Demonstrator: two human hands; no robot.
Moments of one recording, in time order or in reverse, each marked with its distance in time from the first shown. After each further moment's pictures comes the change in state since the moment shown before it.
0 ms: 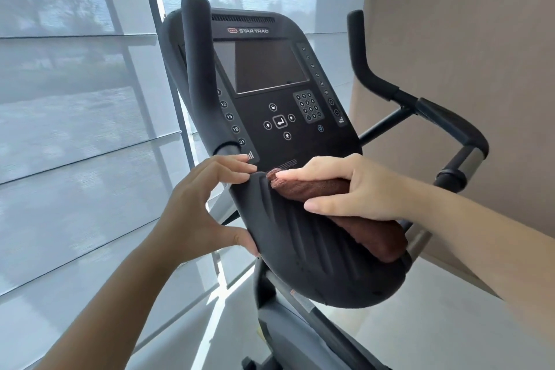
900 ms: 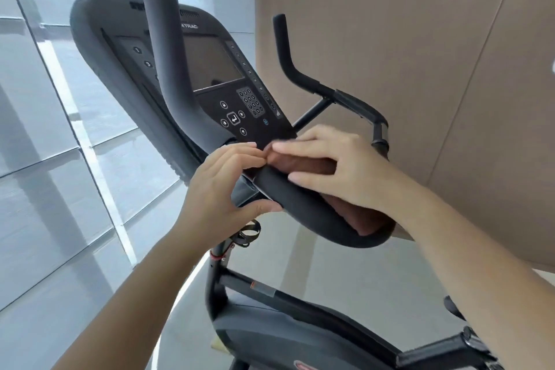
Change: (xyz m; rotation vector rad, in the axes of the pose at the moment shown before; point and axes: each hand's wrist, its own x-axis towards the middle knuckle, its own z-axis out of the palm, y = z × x) left_hand 0.014 -0.044 -0.001 -0.026 0.011 0.349; right_hand 0.012 -0.065 0.062 -0.533 0.587 0.249
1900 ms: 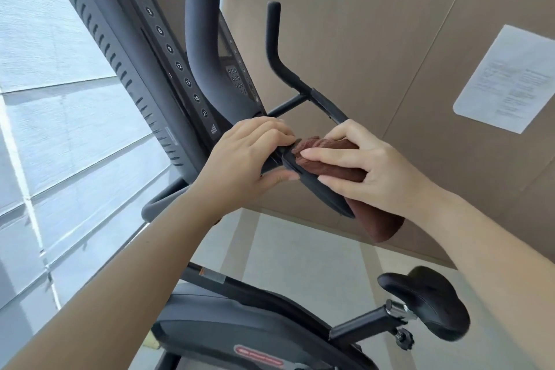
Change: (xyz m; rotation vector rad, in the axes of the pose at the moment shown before) left_hand -0.004 -0.019 0.002 -0.082 -0.005 0.129; right_hand -0.024 -0.030 0.008 -0.358 -0.110 -0.038
